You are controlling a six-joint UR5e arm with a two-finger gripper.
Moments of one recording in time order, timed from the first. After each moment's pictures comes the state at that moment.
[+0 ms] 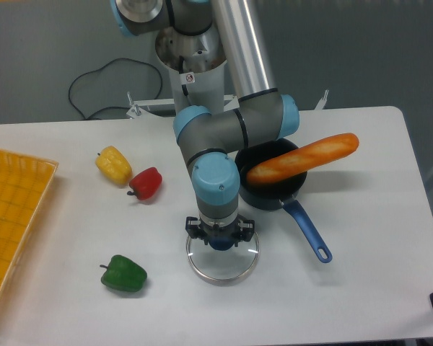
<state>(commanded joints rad) 2.37 -2.07 -1.58 -1.01 1.60 0.39</state>
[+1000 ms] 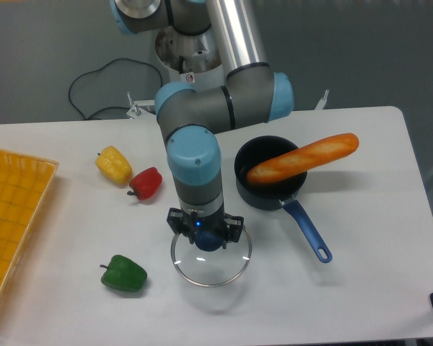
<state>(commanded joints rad) 2.31 -1.96 -1.50 -1.15 1.58 0.55</state>
